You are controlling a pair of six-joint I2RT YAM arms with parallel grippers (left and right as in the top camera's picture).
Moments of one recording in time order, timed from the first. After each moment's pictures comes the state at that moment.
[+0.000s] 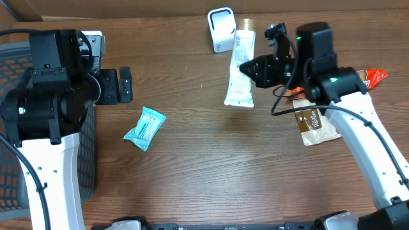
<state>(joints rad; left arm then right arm) 0.05 1.40 1.85 -1.36 -0.02 0.03 0.31 1.55 1.42 -0.56 -0.53 0.28</state>
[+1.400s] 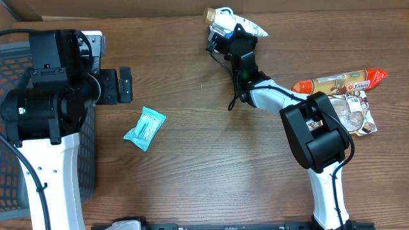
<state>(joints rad) 0.05 1.40 1.85 -1.36 -0.02 0.03 0.46 2.27 1.48 0.58 0.46 -1.08</state>
